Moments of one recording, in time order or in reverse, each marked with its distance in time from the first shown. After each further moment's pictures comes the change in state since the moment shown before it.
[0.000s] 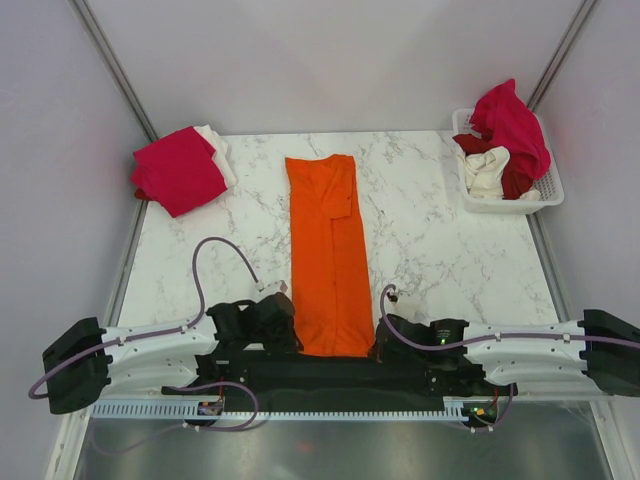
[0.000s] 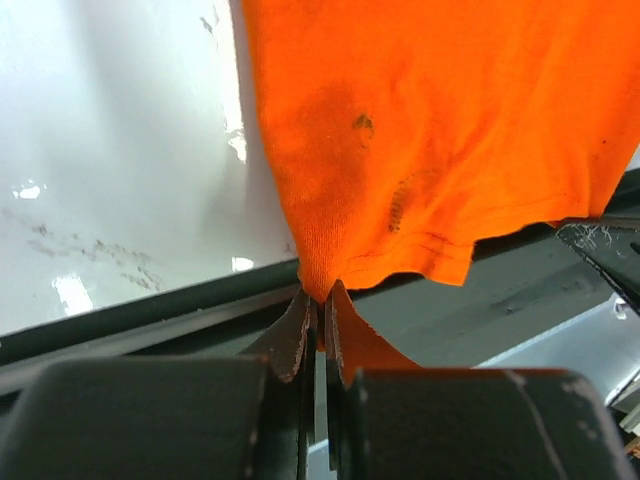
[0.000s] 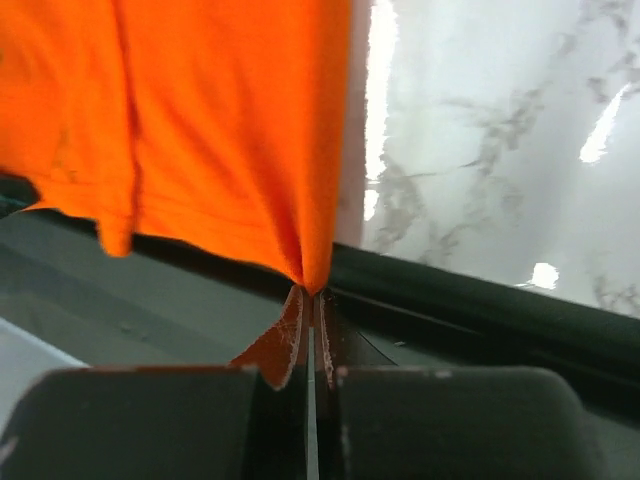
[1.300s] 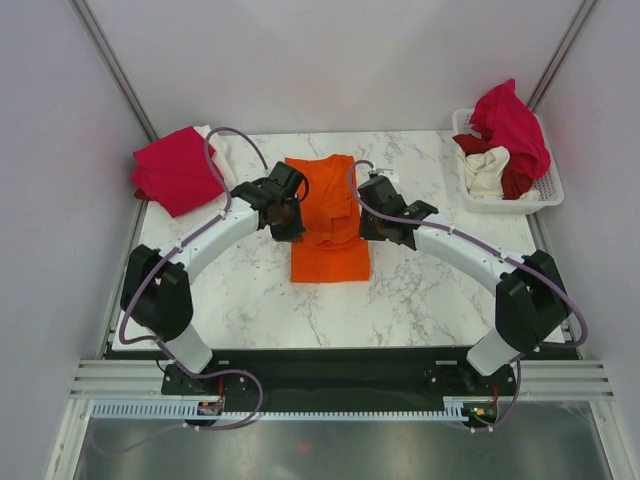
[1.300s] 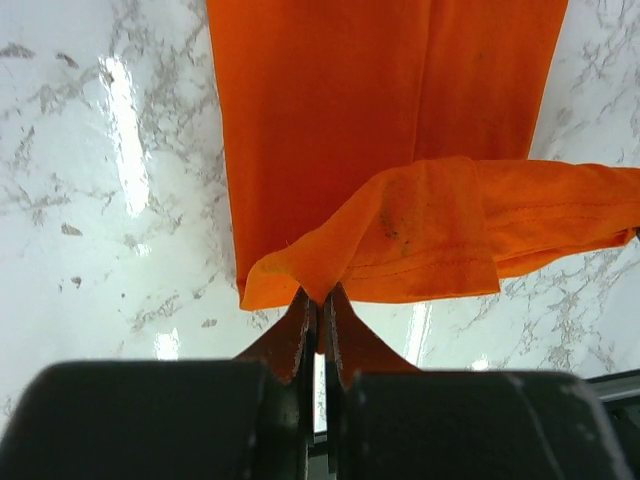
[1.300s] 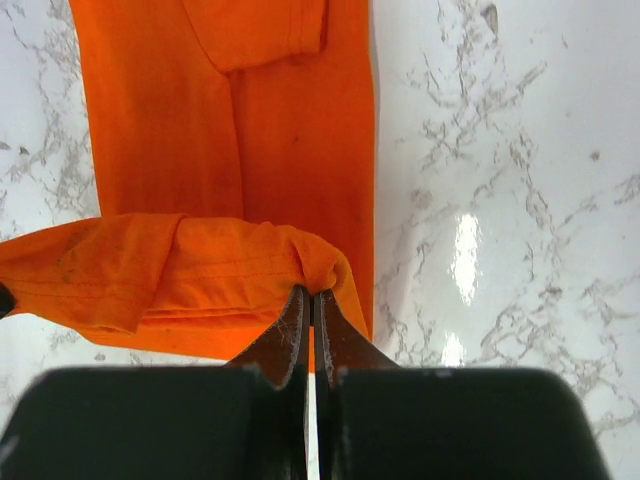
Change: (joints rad) left arm 0.529 0.636 0.952 -0.380 -0.013 0.566; right arm -0.663 0.584 0.843 -0.131 -0.010 -0.693
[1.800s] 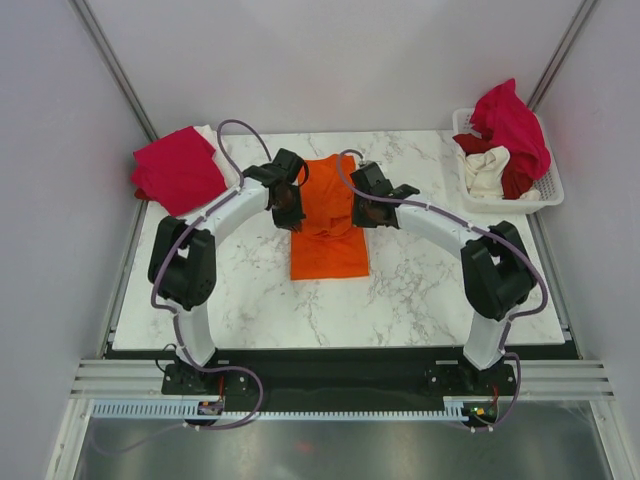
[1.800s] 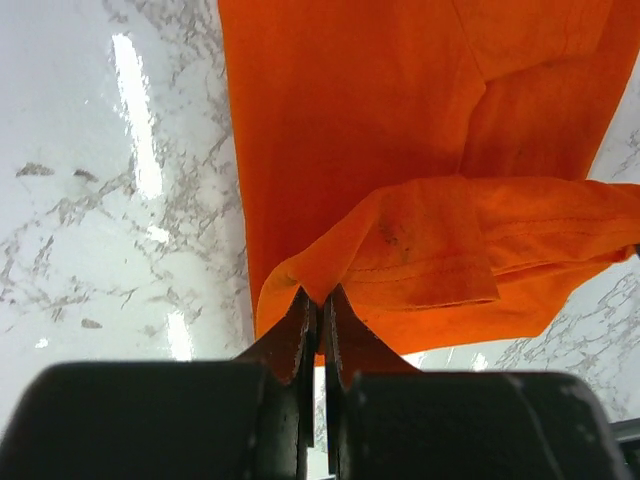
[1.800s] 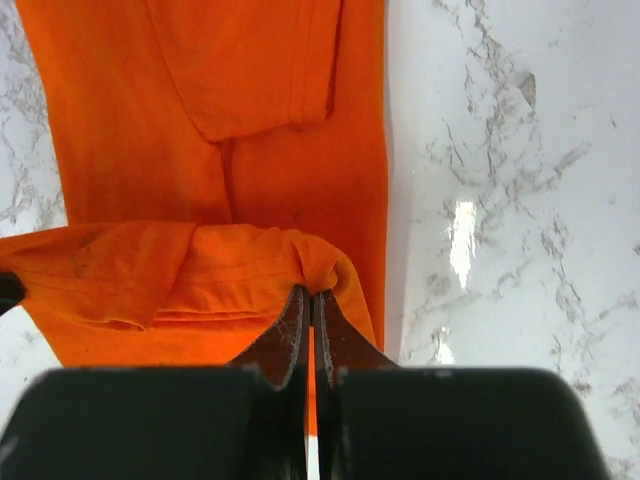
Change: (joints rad) left arm 0.098 0.238 0.172 -0.005 0.045 0.086; right arm -0.072 0.238 0.170 0.029 -0.072 -0.060
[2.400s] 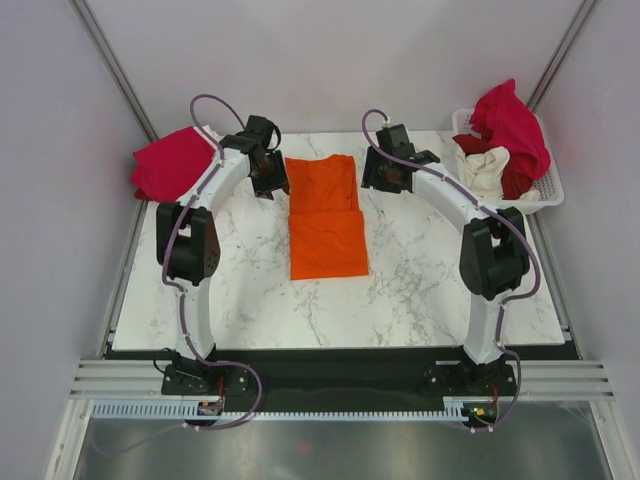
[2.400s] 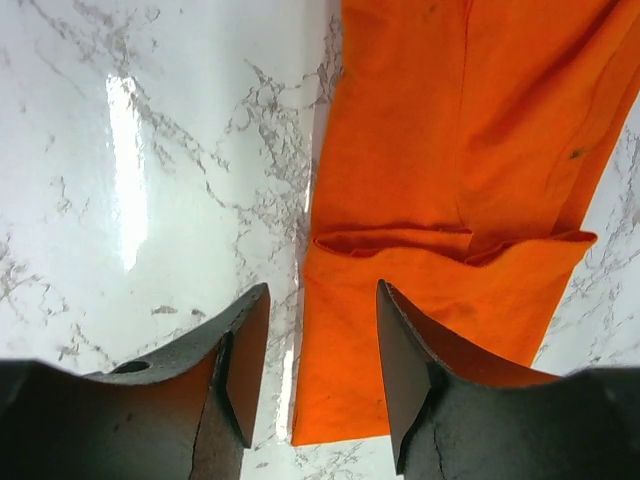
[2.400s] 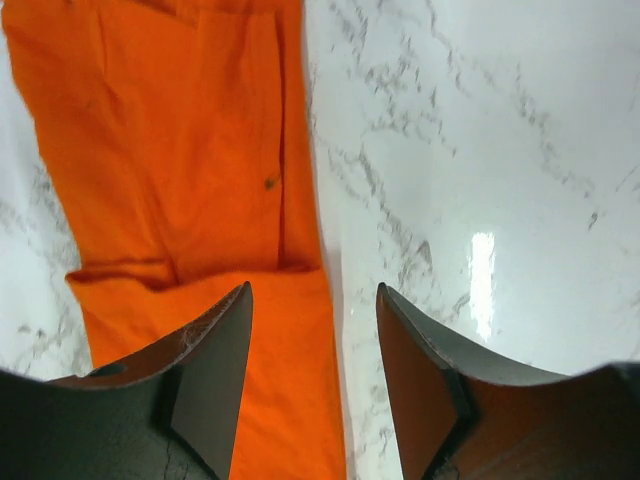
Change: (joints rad) left arm 0.193 0.254 0.406 -0.090 0.064 0.083; right arm -0.191 0.205 0.367 -0.078 -0.066 -0.064
